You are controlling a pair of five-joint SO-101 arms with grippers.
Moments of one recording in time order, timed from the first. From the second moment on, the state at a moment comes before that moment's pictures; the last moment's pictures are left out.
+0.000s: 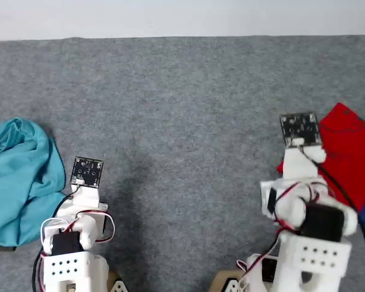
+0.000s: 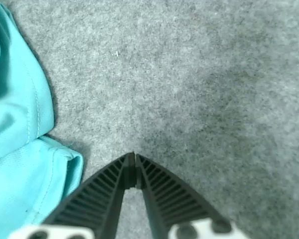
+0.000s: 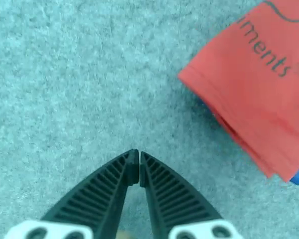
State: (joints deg) left arm -12.9 -78.4 92.0 58.2 -8.7; right arm 6.6 -61.1 38.8 91.5 12.9
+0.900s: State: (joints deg) left arm -12.9 -78.4 92.0 58.2 -8.7; right arm 6.6 -78.1 64.2 73.6 12.9
